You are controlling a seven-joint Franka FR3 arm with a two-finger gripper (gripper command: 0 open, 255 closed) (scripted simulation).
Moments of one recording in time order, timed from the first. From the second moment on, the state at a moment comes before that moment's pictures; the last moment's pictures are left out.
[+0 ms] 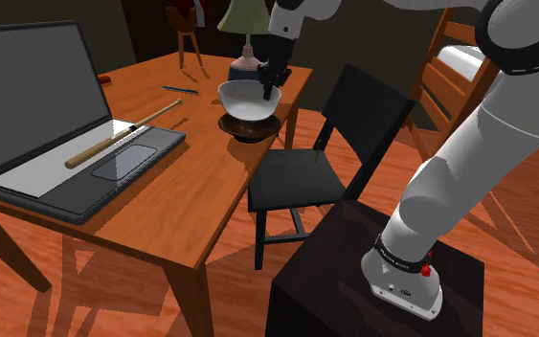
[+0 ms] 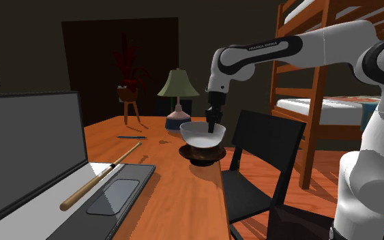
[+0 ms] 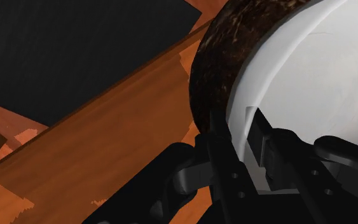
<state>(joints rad) -0.06 -0.20 -0.08 -1.95 0.19 1.78 -0.09</state>
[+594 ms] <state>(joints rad) -0.06 -0.20 -0.08 -2.00 0.19 1.83 -0.10</state>
